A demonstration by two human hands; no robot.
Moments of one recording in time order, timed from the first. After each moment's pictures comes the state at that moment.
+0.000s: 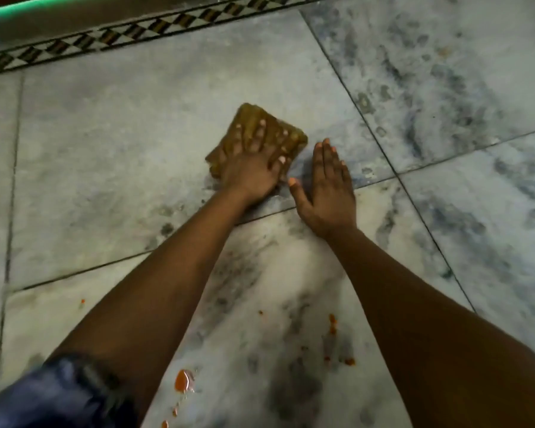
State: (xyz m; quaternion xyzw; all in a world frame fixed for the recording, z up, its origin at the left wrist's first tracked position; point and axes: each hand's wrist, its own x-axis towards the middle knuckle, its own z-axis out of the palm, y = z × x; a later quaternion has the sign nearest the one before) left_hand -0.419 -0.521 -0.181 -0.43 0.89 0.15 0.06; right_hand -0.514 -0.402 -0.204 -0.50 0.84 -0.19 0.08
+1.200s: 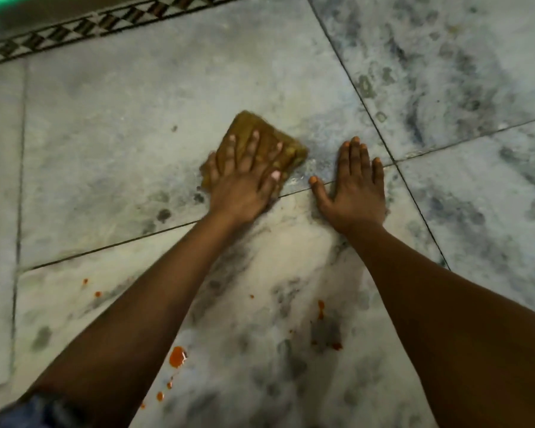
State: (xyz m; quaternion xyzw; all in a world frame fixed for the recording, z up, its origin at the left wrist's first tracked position) left_hand -0.391 -0.475 -0.185 -0.44 0.89 0.09 0.03; right_hand -0.546 -0.367 -0.206 -0.49 0.87 -0.09 0.08
